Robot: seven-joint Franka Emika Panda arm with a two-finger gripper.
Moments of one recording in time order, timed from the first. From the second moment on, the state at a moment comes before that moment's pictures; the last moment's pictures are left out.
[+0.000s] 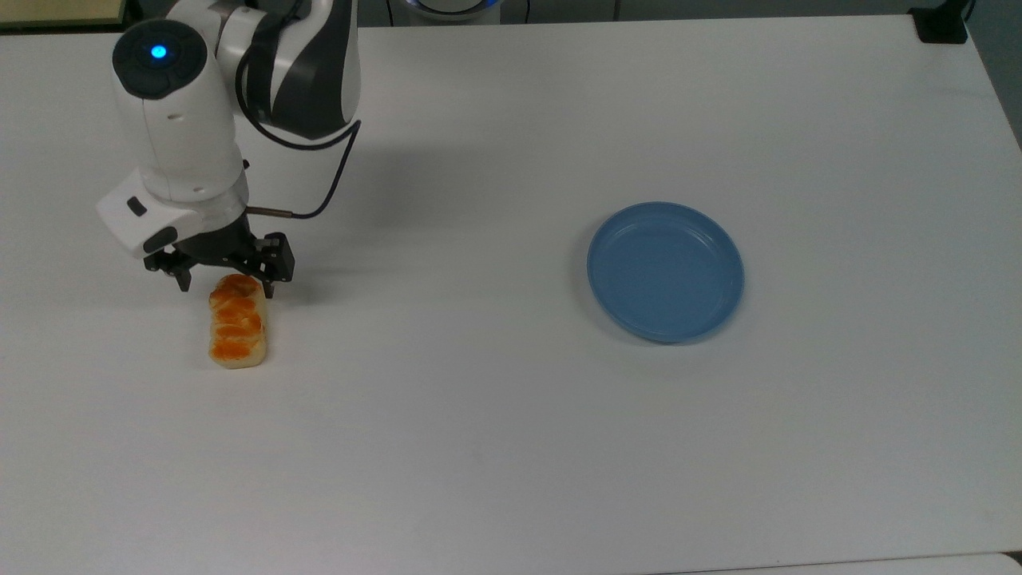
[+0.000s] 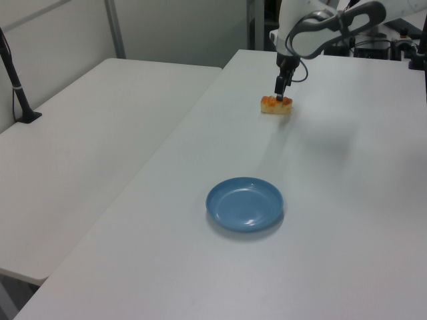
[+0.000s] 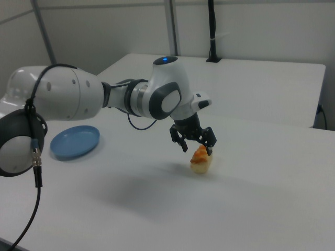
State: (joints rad) arm -0.27 0.55 0.01 -1.53 -0.17 2.24 -0.18
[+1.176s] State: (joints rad) arm -0.25 0.63 0.03 -1.50 -0.17 2.35 -0.10
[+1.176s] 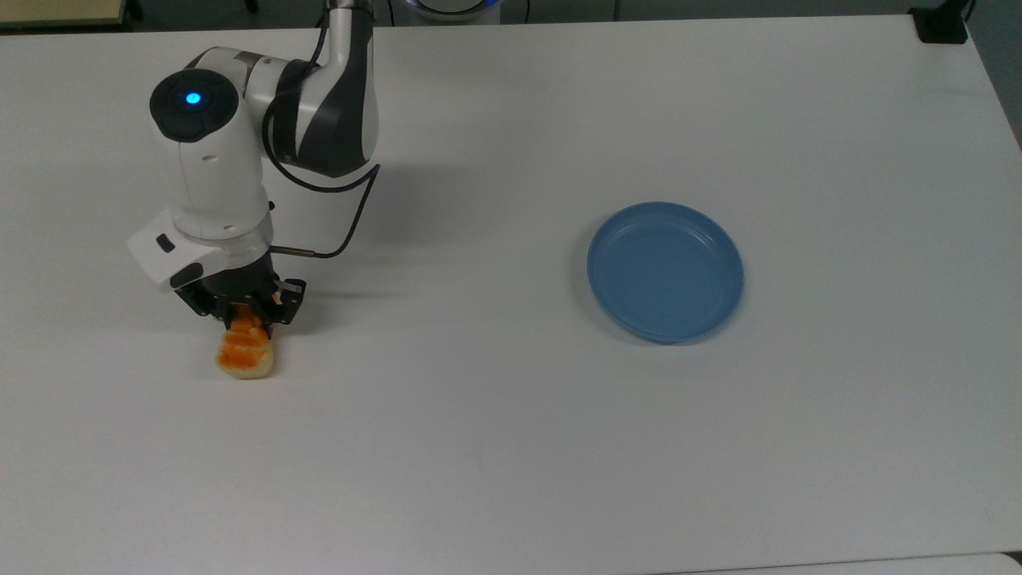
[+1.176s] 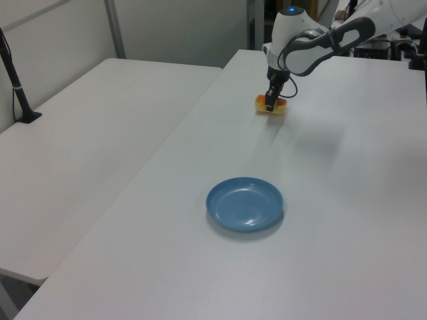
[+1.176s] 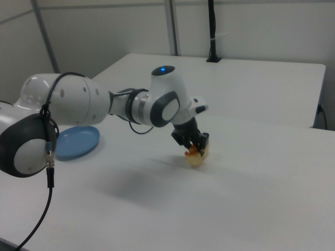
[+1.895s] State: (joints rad) arm 0.18 0.51 0.05 -1.54 -0.17 2.22 0.22
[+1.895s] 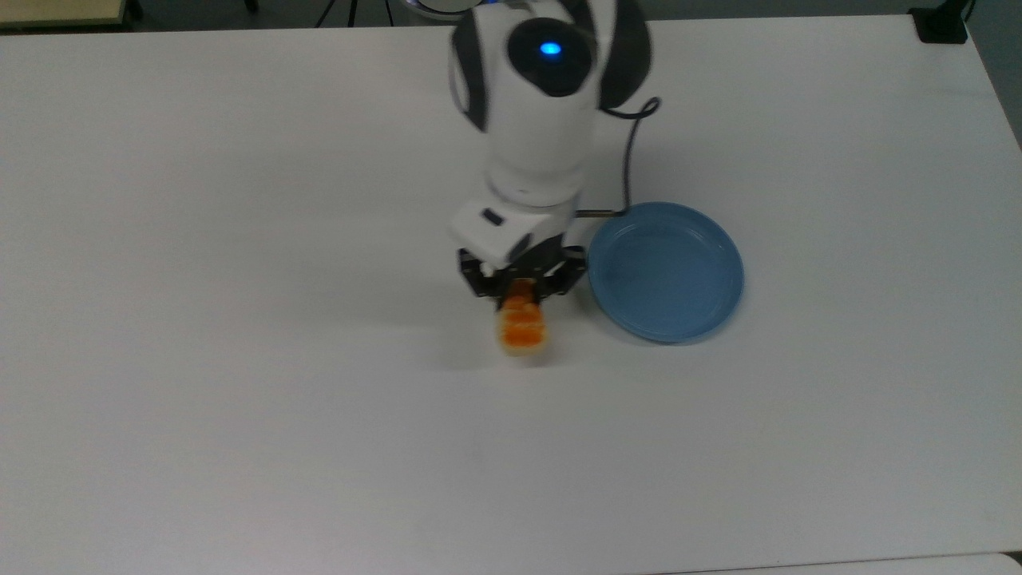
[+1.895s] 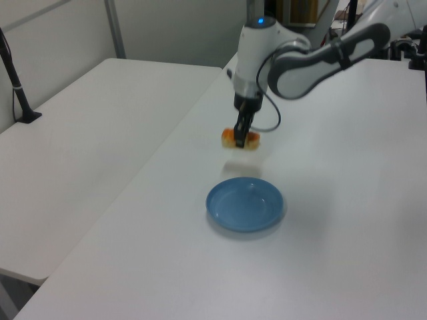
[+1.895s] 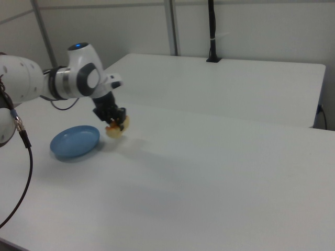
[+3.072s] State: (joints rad) arm 0.44 0.55 0.05 -1.58 -0.17 2.22 0.42
